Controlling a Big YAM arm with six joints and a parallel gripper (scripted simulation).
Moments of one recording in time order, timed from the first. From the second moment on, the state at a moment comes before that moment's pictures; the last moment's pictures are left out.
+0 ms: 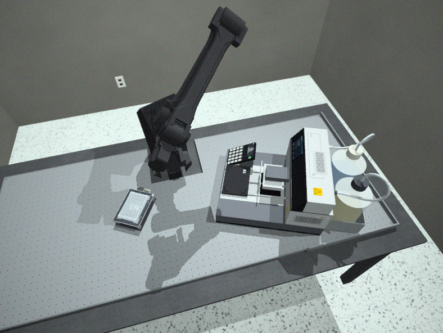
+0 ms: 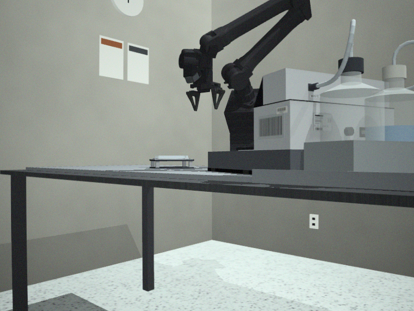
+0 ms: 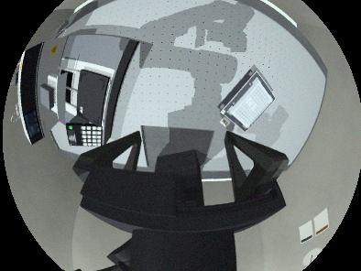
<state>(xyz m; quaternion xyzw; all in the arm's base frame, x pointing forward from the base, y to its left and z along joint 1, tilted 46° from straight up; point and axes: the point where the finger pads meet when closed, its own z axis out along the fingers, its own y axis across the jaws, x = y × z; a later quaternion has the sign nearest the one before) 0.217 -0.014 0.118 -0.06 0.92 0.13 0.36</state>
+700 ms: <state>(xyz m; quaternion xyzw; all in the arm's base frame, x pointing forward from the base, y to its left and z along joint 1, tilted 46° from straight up) 0.216 -0.020 0.096 0.06 0.92 0.17 0.35</state>
